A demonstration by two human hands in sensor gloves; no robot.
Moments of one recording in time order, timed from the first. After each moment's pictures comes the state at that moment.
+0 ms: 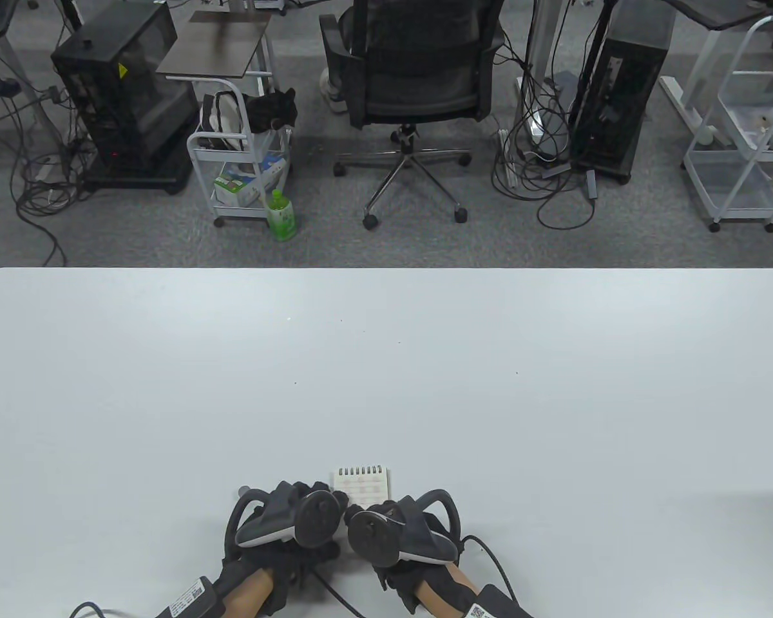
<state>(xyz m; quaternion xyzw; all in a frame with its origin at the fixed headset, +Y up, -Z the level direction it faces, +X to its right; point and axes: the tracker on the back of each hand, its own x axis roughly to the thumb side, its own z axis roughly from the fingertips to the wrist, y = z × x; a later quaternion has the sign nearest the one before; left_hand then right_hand) -0.164 -0.790 -0.266 -0.17 -0.27 0.01 0.95 -0.017 -0.751 -0.242 0.31 0.00 0.95 0.09</state>
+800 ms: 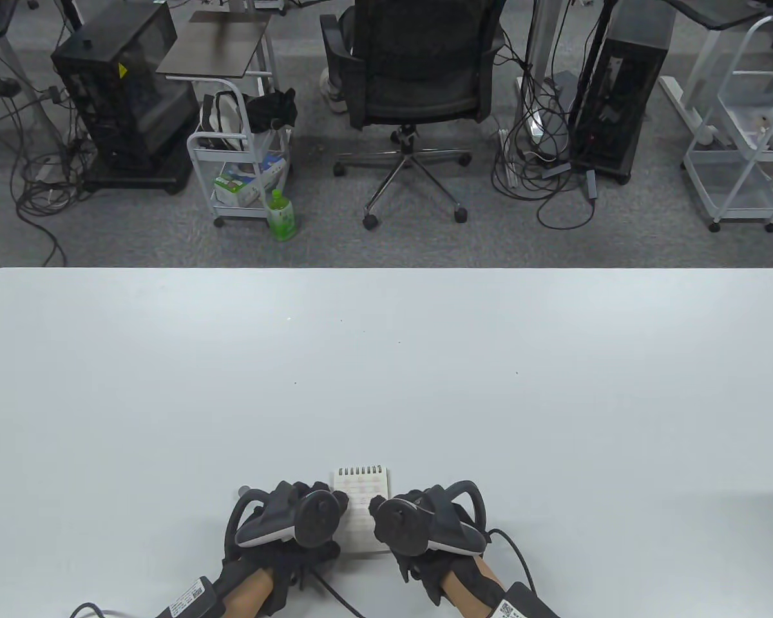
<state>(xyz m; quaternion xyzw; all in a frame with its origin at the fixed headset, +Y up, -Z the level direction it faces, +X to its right) -0.164 -0.790 -0.266 -0.17 -0.27 0.01 0.95 0.014 -0.740 -0.250 0.29 0.01 0.95 0.10</state>
